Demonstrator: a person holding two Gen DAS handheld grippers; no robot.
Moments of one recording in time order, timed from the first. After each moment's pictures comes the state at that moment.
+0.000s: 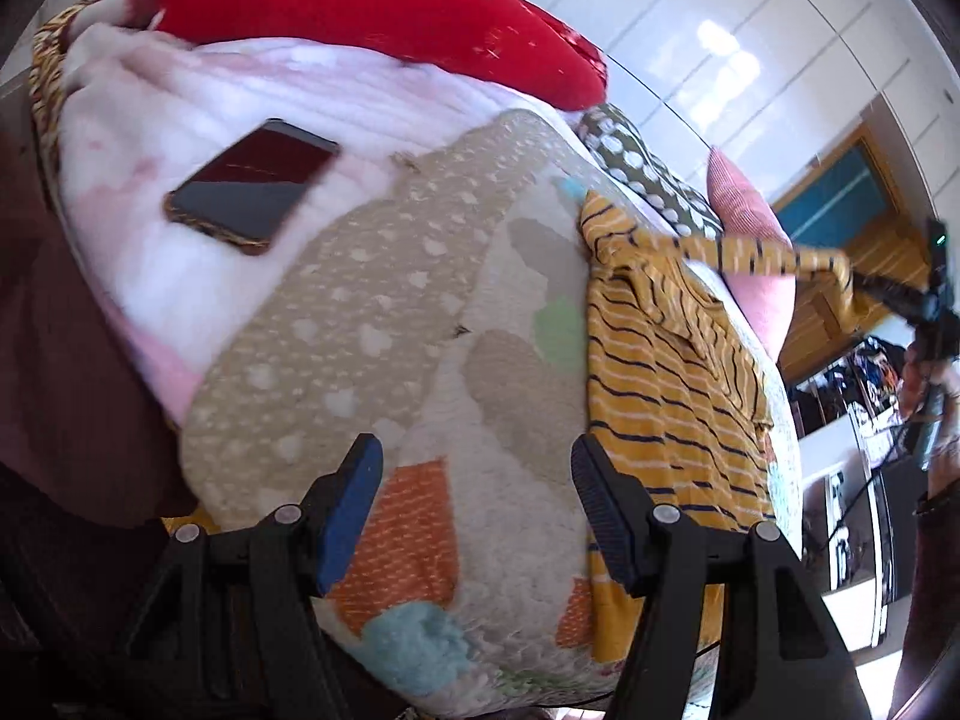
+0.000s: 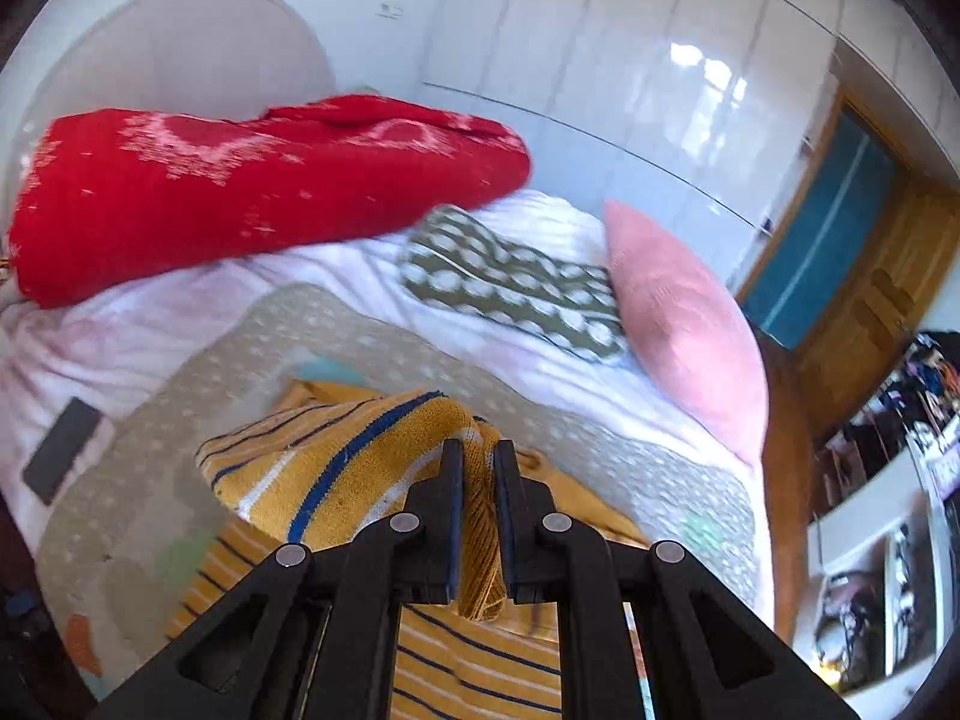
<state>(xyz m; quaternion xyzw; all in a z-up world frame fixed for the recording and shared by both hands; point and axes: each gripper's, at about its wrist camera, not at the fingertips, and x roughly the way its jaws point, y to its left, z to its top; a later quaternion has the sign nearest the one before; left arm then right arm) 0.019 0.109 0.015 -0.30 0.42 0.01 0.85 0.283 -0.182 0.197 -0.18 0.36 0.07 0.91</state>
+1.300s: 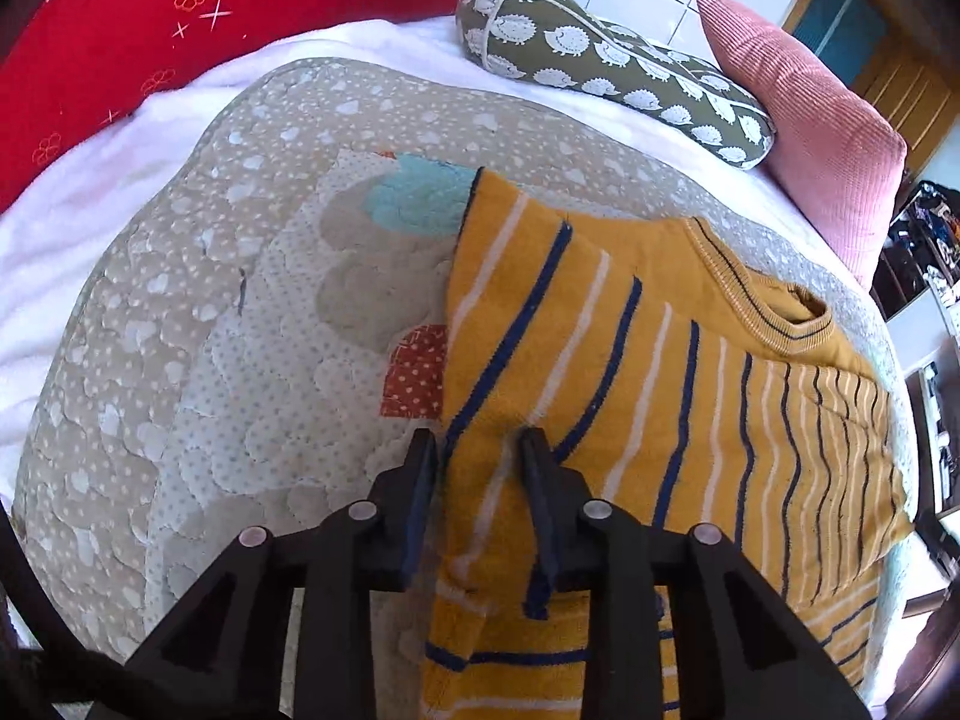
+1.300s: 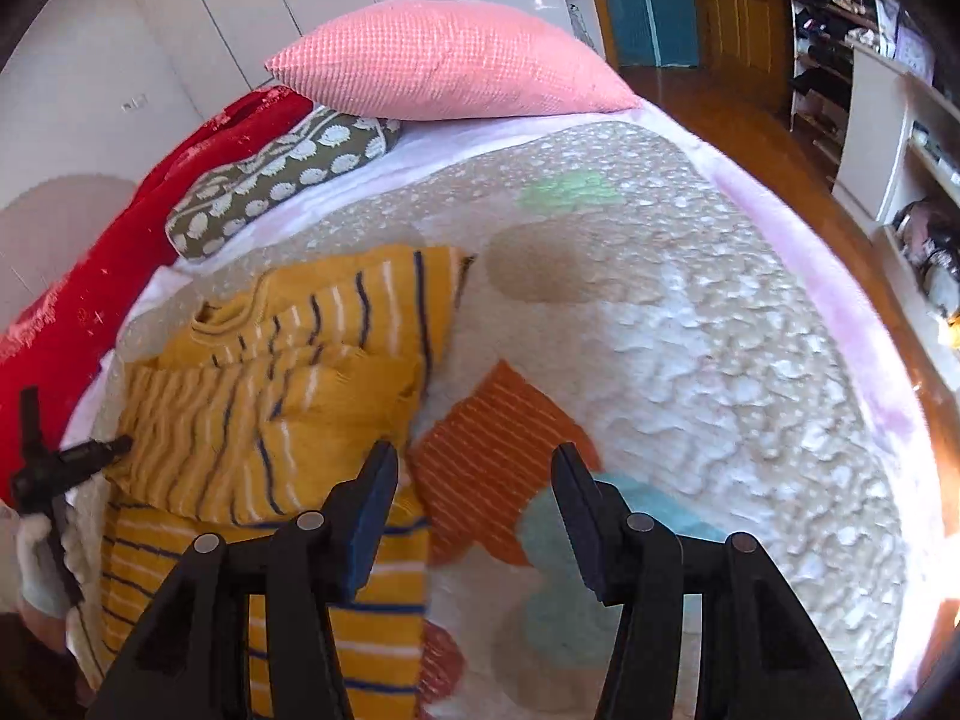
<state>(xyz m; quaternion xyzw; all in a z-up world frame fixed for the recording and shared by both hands) 0.365 -0.014 -0.035 -0.12 0.52 -0.02 0.85 0.266 -0.454 0.015 0.17 0.45 0.00 0.88</state>
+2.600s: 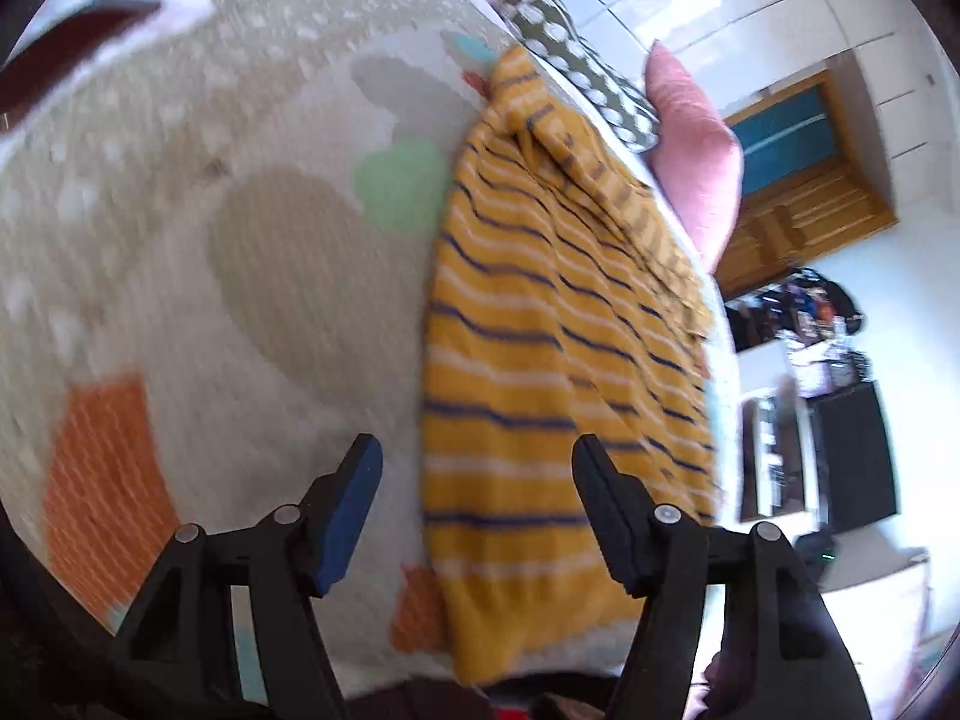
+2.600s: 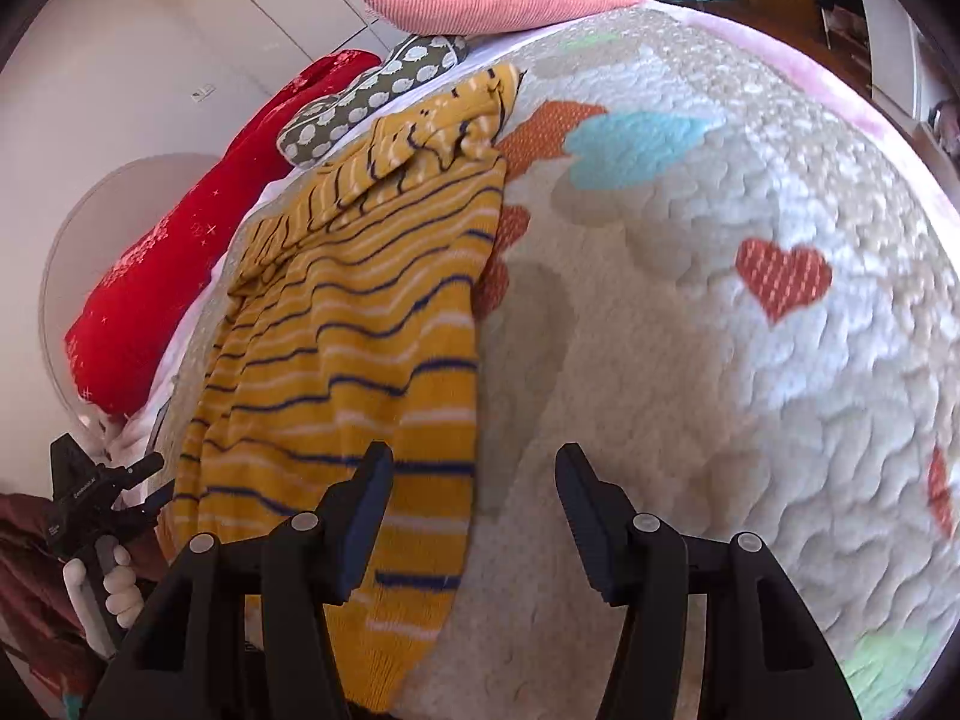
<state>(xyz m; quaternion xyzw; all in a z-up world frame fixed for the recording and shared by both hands) 0.069 0.037 -0.038 -0.35 0.50 -0.13 0.78 0.039 -0.419 -0.027 0.24 0.47 0.10 0.85</state>
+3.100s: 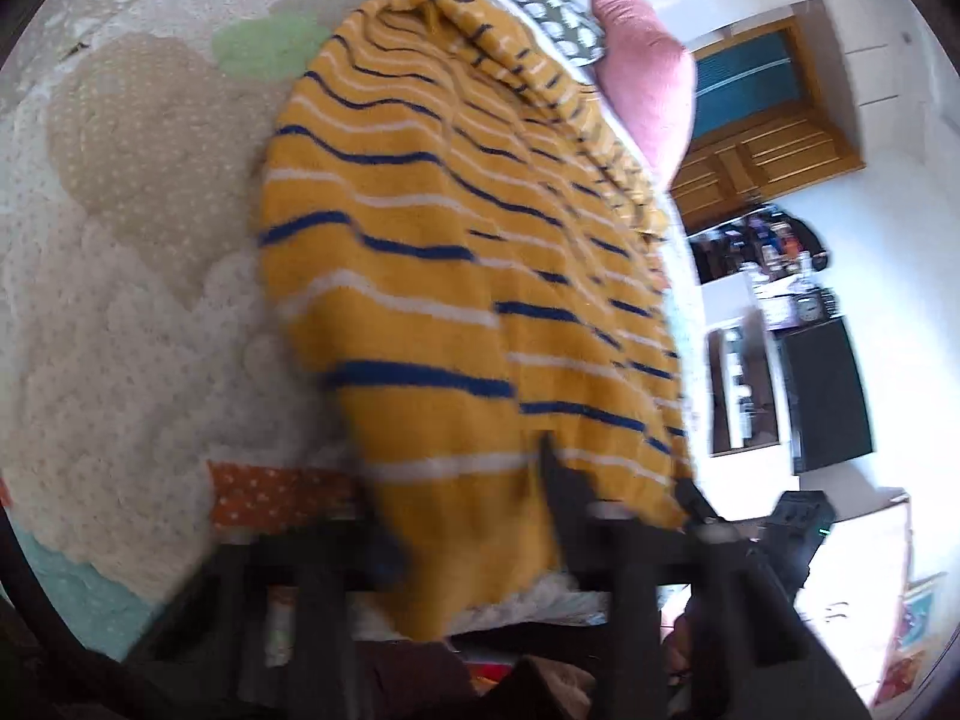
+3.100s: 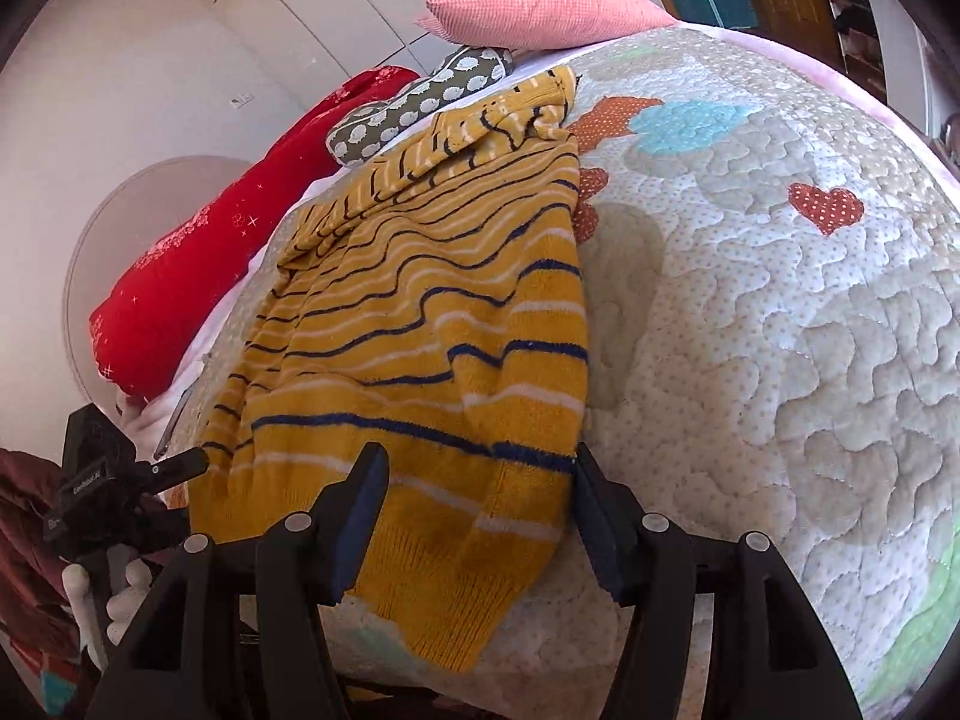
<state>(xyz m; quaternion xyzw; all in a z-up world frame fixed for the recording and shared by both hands) 0.061 -0.037 -0.054 -0.32 0.54 -0.17 0.76 0.000 -0.367 -0.029 0.23 0.42 0.12 0.87</state>
